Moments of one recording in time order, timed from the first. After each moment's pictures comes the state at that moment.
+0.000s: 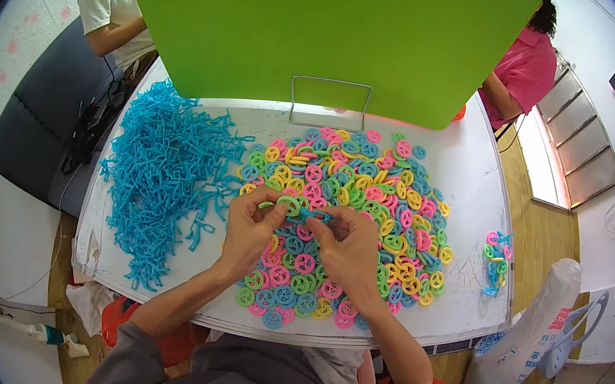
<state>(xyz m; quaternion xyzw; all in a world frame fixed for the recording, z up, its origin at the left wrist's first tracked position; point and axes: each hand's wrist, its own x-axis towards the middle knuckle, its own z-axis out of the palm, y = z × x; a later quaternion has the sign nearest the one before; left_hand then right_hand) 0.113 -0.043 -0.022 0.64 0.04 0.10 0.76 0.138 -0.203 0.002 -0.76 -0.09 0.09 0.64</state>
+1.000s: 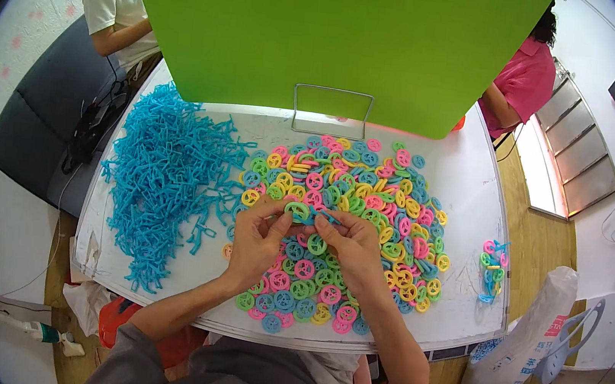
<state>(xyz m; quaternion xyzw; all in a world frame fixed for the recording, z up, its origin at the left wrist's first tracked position) 0.107 -0.059 -0.018 0.61 0.02 0.15 0.77 0.151 -0.212 -0.009 -0.62 -0.05 0.21 0.76</state>
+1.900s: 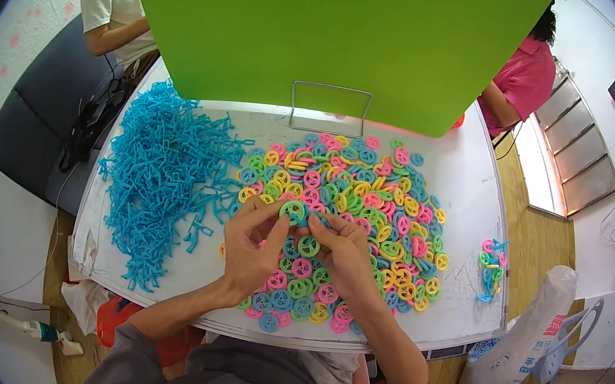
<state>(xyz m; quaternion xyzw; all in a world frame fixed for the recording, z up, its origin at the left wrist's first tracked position) 0.093 -0.061 0.004 0.69 0.00 0.22 0.69 0.142 -0.205 -0.003 -0.50 0.00 0.29 0.81</state>
